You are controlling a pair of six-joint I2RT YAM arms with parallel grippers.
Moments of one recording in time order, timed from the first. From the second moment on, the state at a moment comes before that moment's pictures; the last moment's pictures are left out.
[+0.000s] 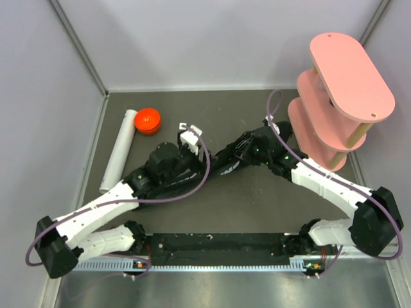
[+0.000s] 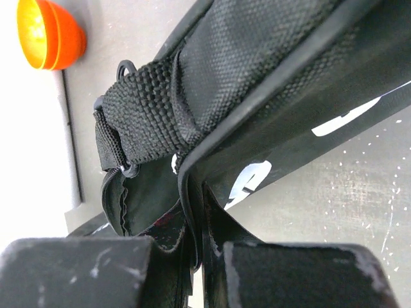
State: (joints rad) left arm -0.86 0.98 0.77 -0.01 -0.10 -0.09; right arm 0.66 1.28 0.91 -0.29 0.12 0.99
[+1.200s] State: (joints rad) left arm -0.82 1.35 0.91 -0.02 0.14 0.00; right arm 0.47 1.12 0.99 -0.35 -0.19 0.68
